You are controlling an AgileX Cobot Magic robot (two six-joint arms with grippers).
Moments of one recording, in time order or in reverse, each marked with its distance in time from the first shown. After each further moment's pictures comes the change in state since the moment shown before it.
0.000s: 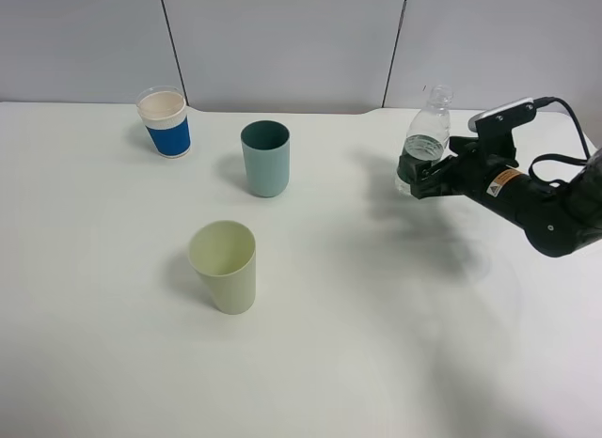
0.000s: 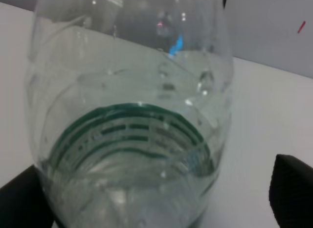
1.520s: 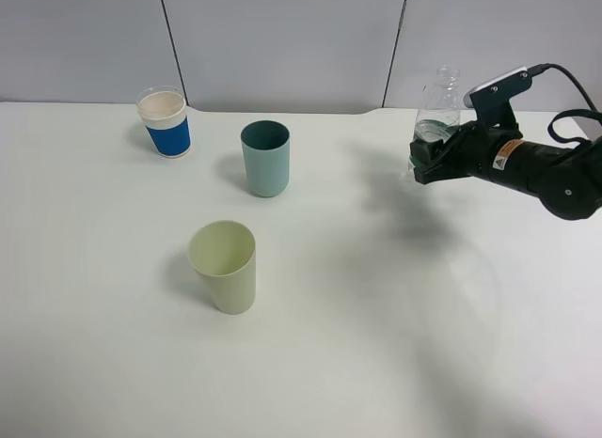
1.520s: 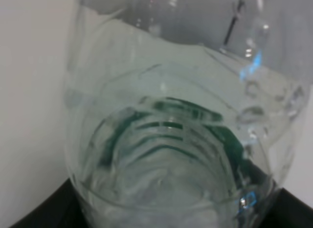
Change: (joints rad) left arm 0.000 0.000 0.000 0.000 0.000 0.000; right arm 0.008 -0.161 -0.059 -0.094 0.323 0.068
